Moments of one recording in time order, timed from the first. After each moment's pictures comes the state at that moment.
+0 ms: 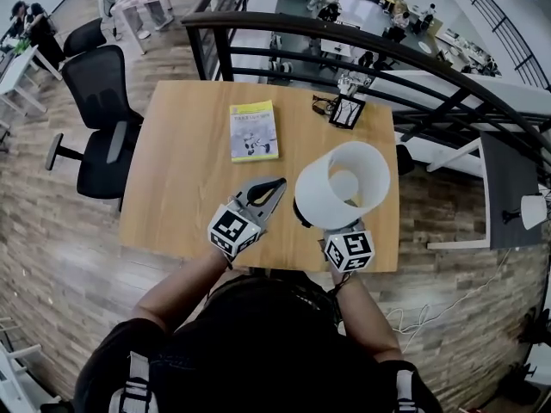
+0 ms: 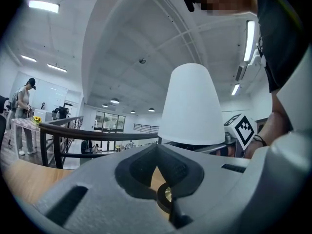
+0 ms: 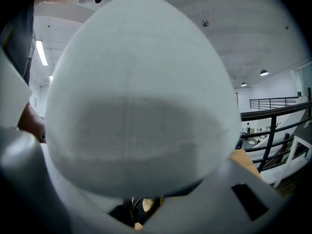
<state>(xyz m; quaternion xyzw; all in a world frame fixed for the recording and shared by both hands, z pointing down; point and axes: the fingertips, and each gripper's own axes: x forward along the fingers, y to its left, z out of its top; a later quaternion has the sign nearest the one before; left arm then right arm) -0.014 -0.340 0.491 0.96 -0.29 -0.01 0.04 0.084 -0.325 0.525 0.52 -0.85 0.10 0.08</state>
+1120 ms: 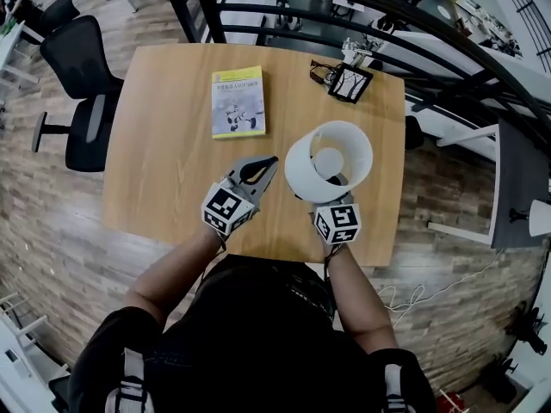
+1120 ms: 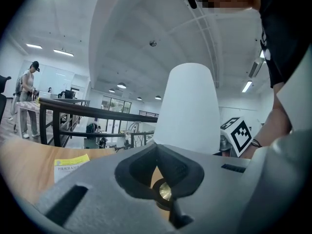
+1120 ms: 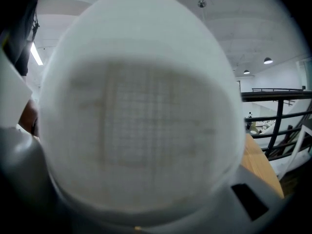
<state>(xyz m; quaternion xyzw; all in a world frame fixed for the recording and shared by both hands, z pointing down) 0.029 -0.424 0.591 0.94 -0.31 0.05 0.11 0.124 -0.419 0.640 0.50 -0.84 0.15 0.13</state>
